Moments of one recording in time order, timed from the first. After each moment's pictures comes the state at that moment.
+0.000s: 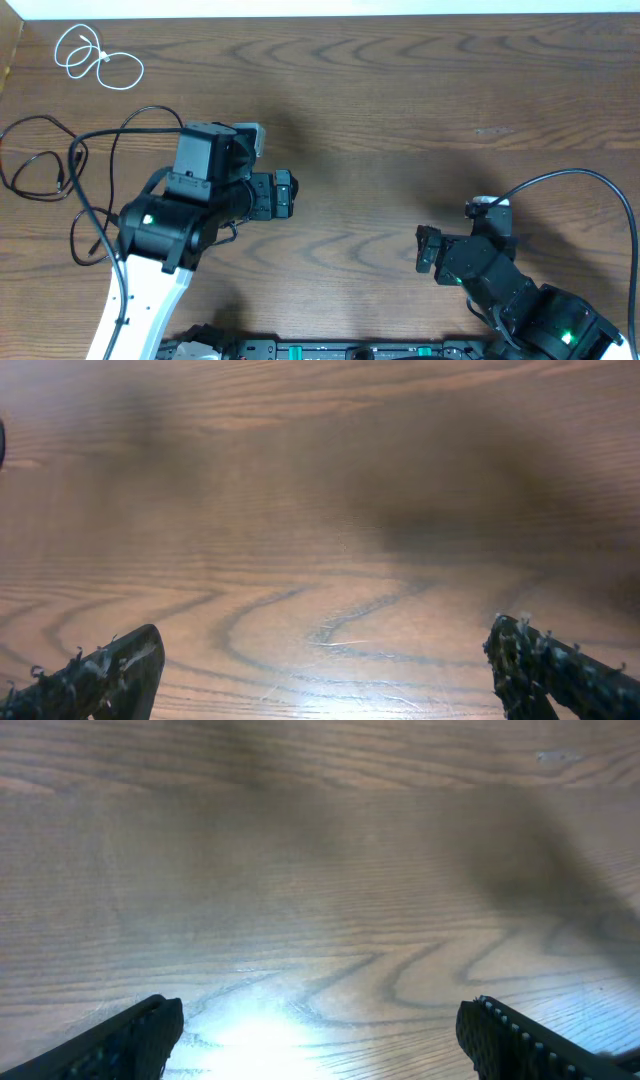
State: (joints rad) left arm -0.29 1.12 1.18 -1.05 0.21 -0.28; right arm 0.86 0.71 0.76 -0.91 0.42 0.82
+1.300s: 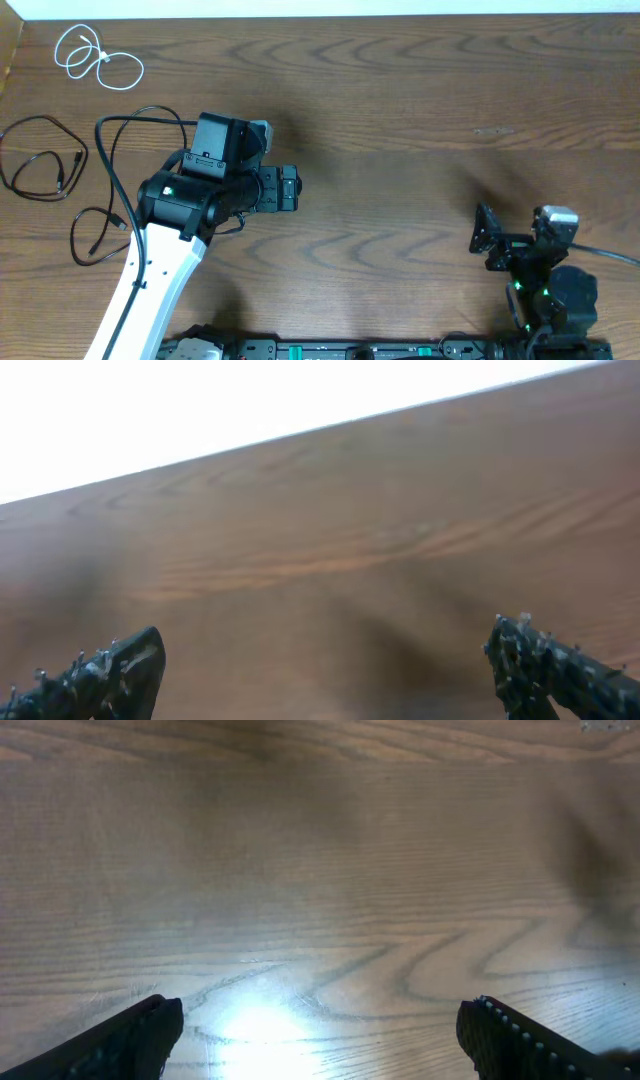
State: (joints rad) left arm -0.29 1.22 1.18 -1.04 0.21 -0.28; right arm 0.05 0.14 0.26 -0.39 -0.01 0.24
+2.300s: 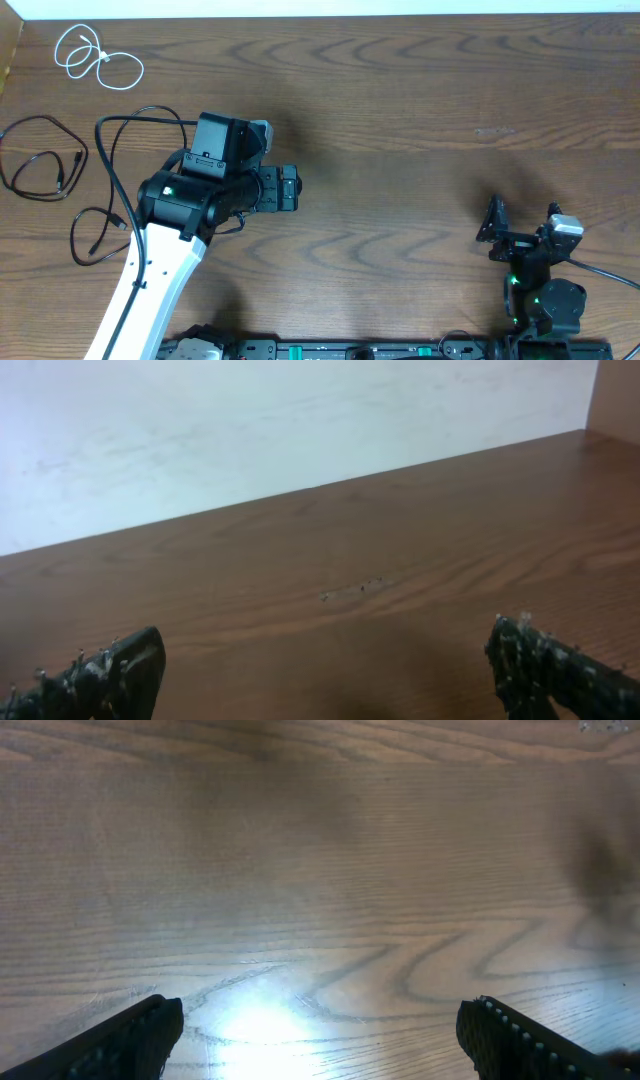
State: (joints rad) left arm -0.29 1.22 1.18 -1.04 0.21 -0.28; right arm -0.03 0.01 0.01 -0.07 0.05 0.20
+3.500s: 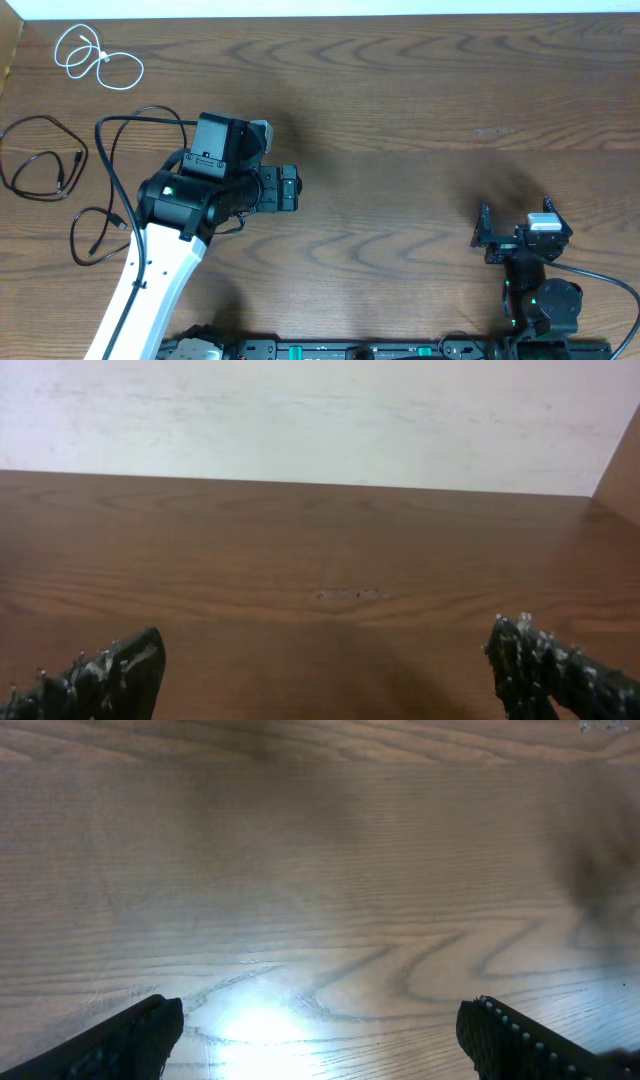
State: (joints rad) left arm -0.29 1.22 1.18 -1.04 0.21 -0.28; right arm 0.02 0.01 0.01 -0.07 0.03 -0.04
